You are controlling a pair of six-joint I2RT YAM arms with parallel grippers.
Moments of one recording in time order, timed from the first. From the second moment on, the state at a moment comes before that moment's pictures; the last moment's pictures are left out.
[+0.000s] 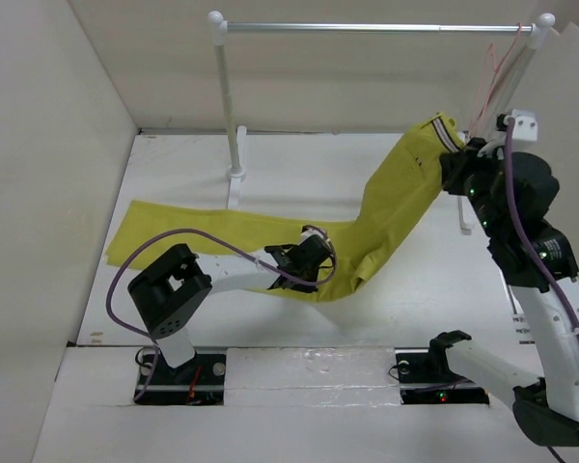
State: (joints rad) left arm -1.01 1.68 0.95 -0.33 -0.18 -0.68; right arm 0.33 0.94 1.41 -0.58 0.28 0.26
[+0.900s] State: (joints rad) left arm -0.56 1.18 1.26 -0.53 -0.33 -0.72; right arm 0.46 1.34 1.79 -0.56 -0.21 0.11
